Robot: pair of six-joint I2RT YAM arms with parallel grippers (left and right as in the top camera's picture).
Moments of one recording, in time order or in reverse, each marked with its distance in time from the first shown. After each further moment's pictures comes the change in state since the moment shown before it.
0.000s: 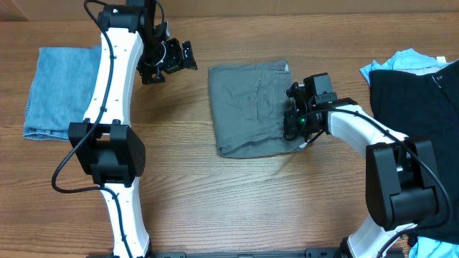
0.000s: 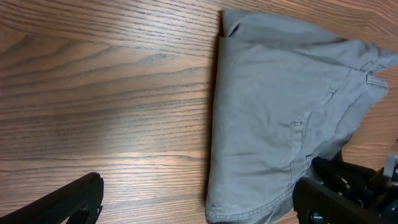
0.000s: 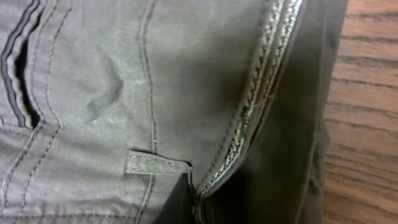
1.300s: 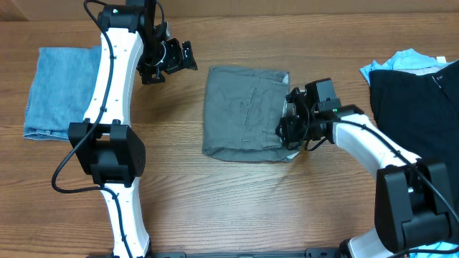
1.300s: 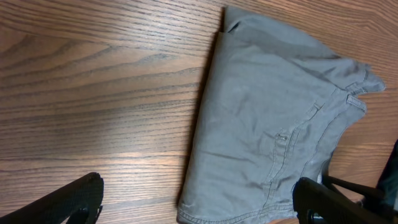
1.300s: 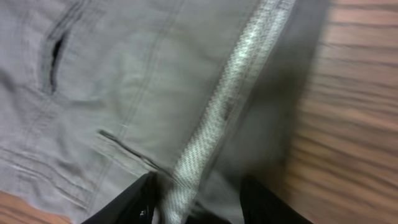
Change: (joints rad) left arm 0.000 0.000 0.000 0.000 0.000 0.000; right arm 0.026 -0.150 -0.083 -0.043 -0.107 0.023
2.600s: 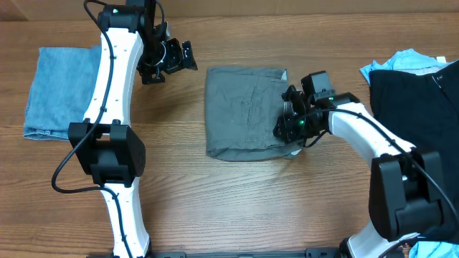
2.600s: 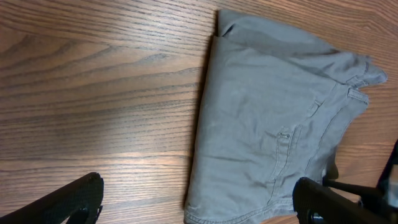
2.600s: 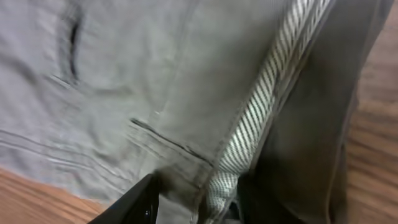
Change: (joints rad) left arm 0.000 0.000 0.000 0.000 0.000 0.000; right arm 0.006 0.077 0.124 -0.182 -0.023 -0.017
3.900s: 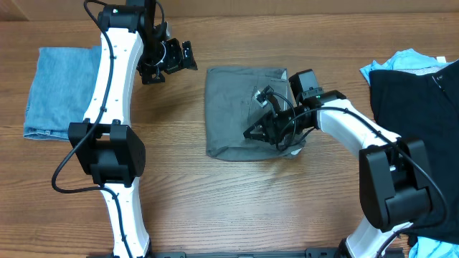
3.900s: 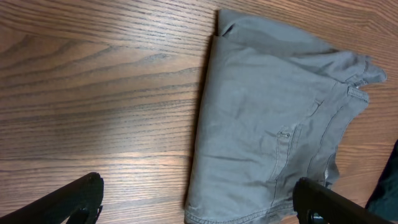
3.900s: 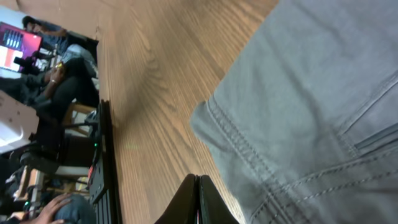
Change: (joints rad) left arm 0.000 0.000 0.000 0.000 0.000 0.000; right arm 0.054 0.073 0.040 0.061 -0.647 -0.375
